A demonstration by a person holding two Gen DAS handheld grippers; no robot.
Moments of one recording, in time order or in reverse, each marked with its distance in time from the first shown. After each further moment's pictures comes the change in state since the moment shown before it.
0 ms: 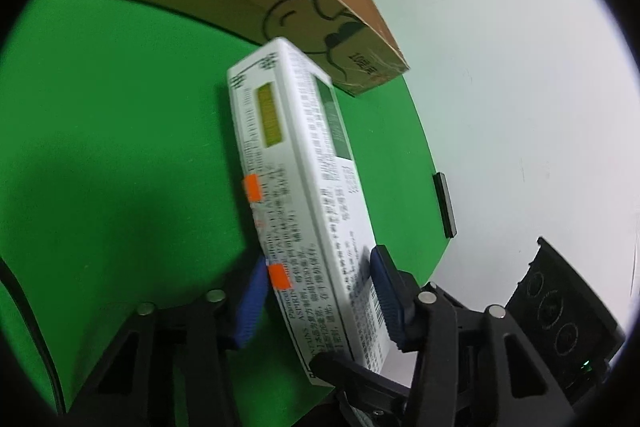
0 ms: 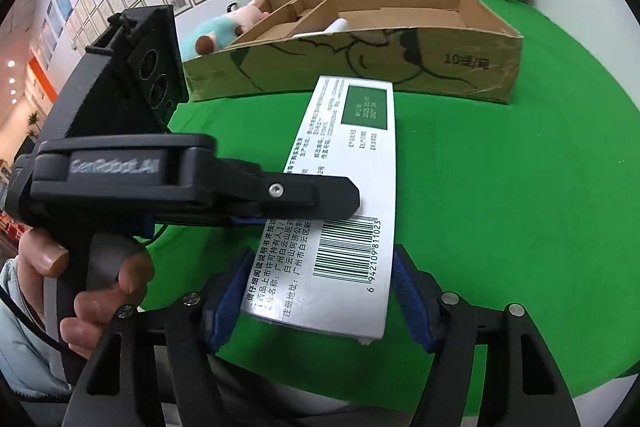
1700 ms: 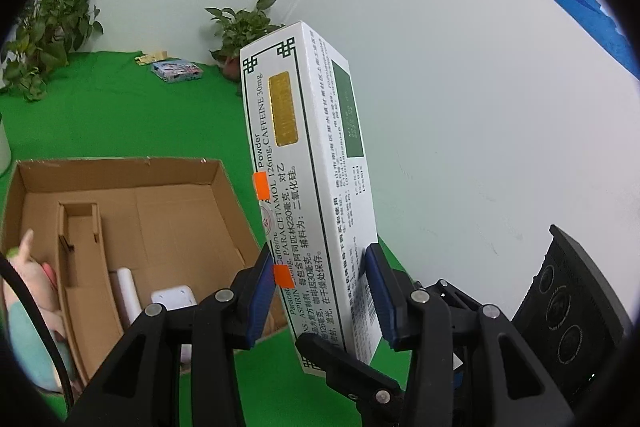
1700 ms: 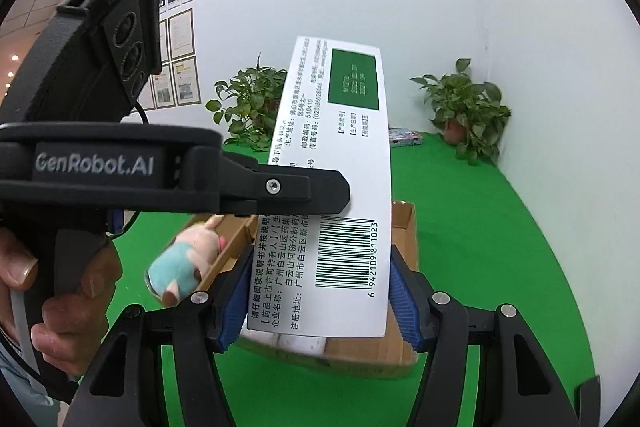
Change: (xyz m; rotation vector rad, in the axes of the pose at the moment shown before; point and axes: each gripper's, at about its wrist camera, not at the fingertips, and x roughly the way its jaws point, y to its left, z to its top) left arm -0.108 -0.232 0.199 0.428 -0.258 0.130; right arm -0.122 -0.016 0.283 -0.101 -0.374 -0.154
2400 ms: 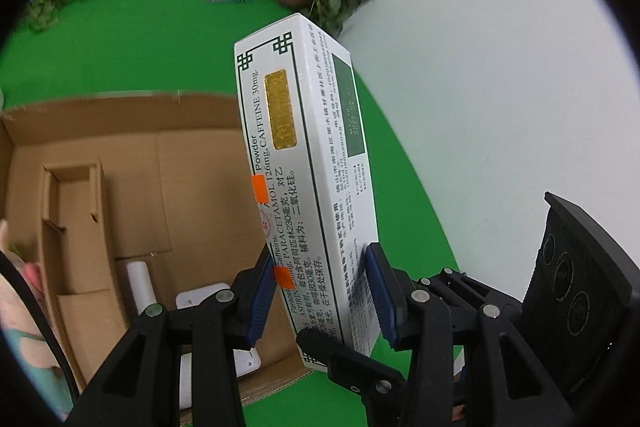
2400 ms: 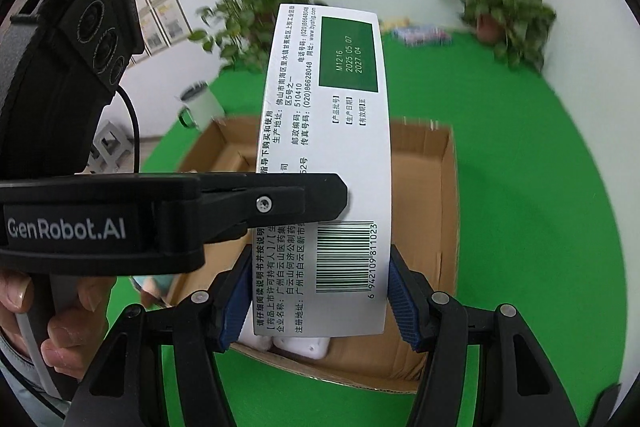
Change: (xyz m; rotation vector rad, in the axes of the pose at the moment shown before) left arm 0.111 0.086 0.011 -0.174 0.259 0.080; right arm 0.172 -0.051 0.005 0.119 0.396 0.119
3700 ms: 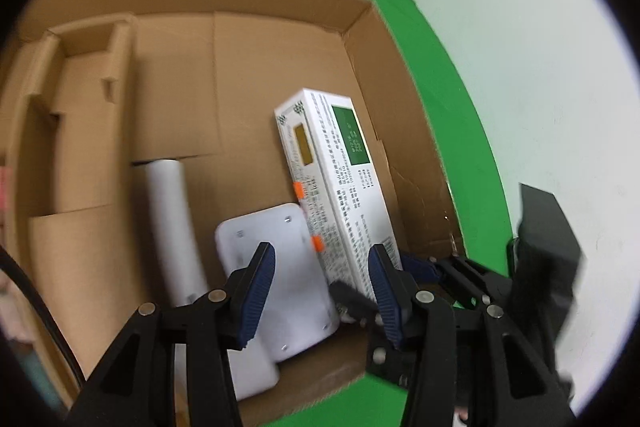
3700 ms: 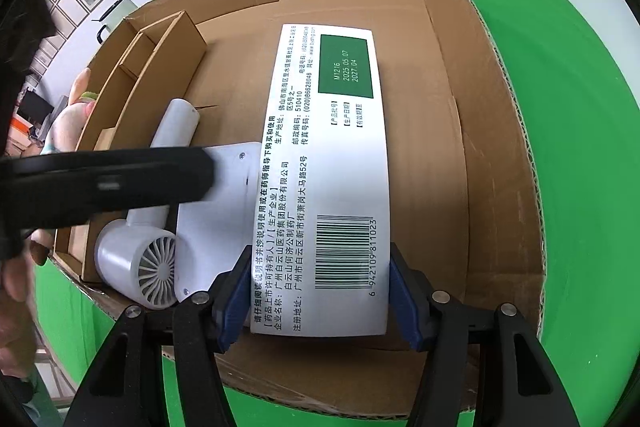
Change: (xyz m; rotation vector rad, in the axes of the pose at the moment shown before) left arm 0.046 0.042 -0.074 -0.069 0.144 0.120; right arm 0.132 -0.026 -0.103 0.117 0.251 -0.081
